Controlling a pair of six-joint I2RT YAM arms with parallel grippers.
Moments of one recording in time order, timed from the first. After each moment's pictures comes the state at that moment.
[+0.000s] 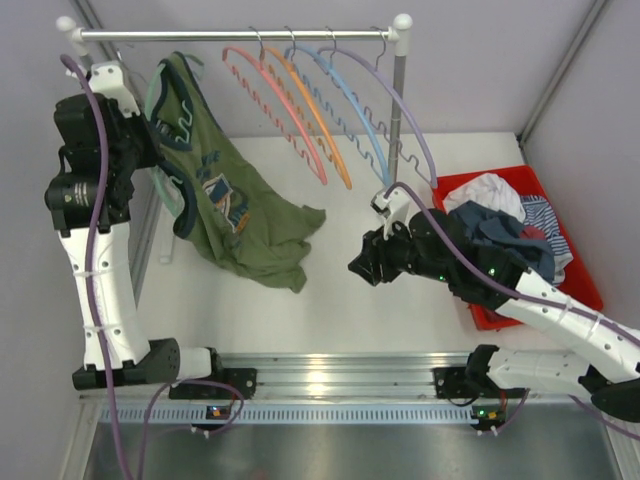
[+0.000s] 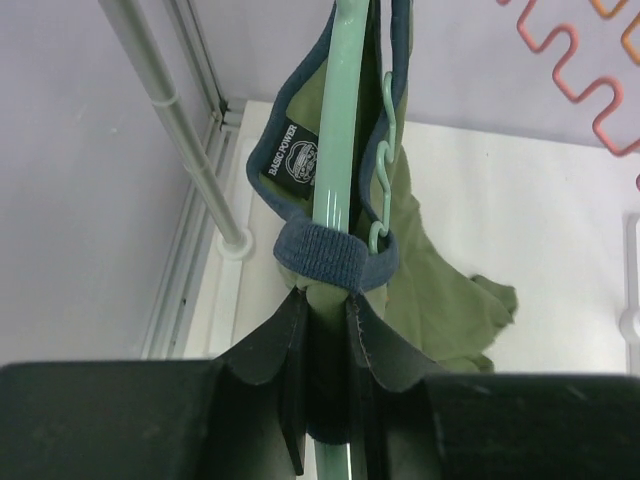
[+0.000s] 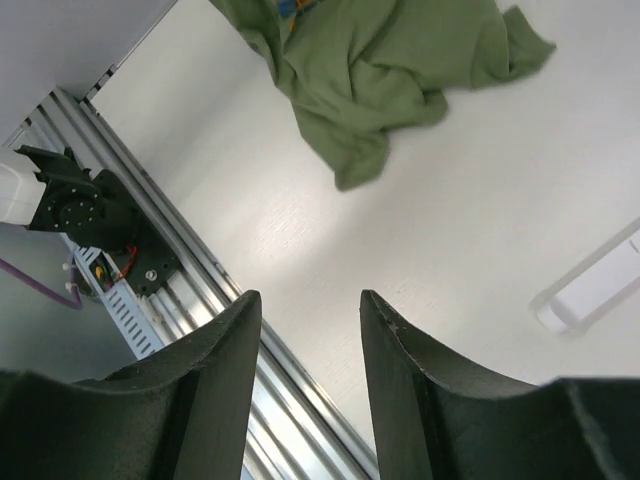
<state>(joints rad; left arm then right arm) 0.09 1.33 2.00 -1.00 -0.02 -0.08 0.97 1.02 1.12 -0.55 0.01 0.33</state>
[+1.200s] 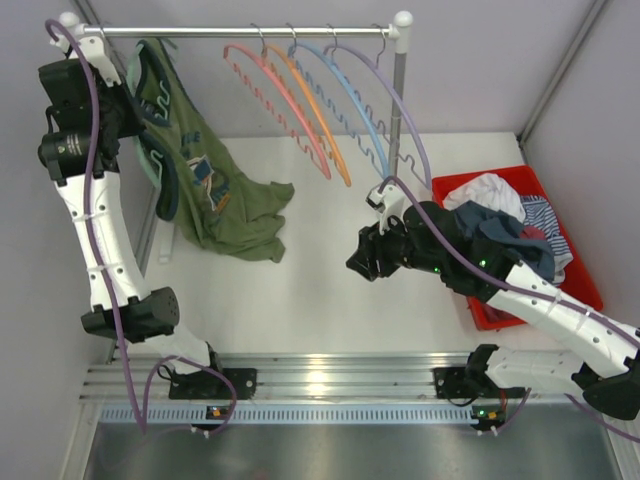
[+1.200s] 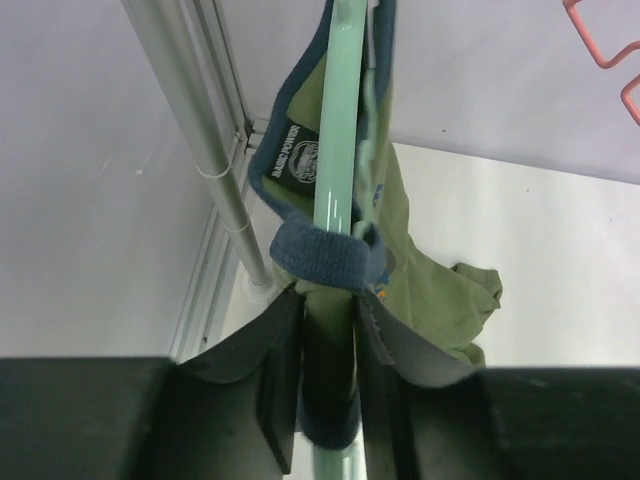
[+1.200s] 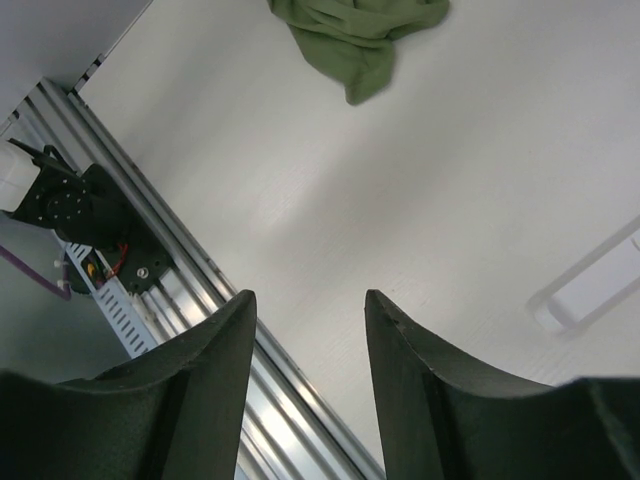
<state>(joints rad) 0.25 1.63 2.29 -1.00 0.09 -0.03 0.92 1.07 1.14 -0.55 -0.06 0.31</state>
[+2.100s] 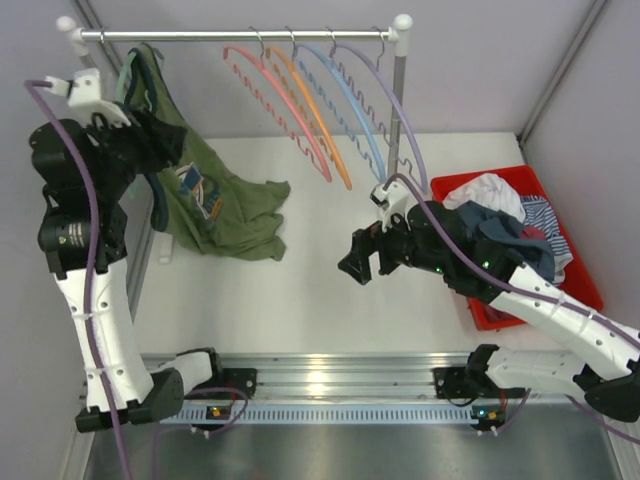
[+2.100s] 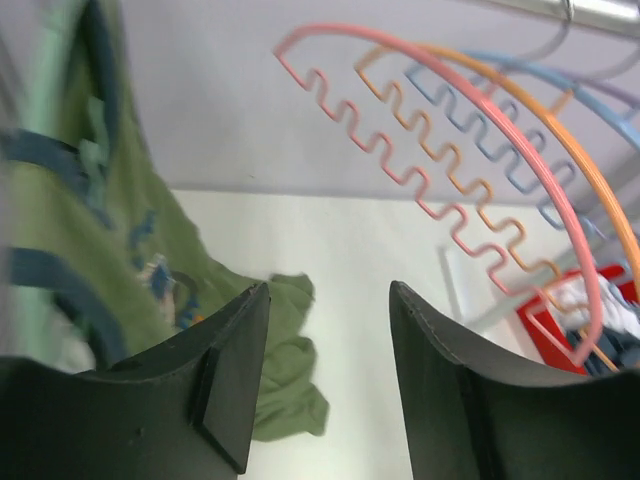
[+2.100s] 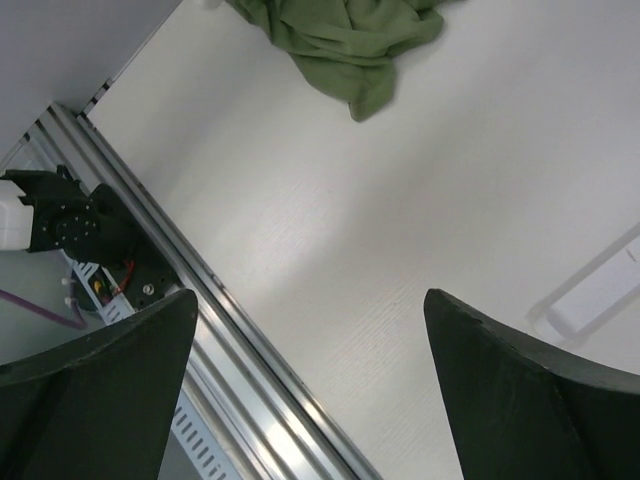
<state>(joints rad) 0.21 1.20 1.93 -0.78 0.35 -0.24 0.92 1.06 1.13 -0.52 -0.05 0.32</state>
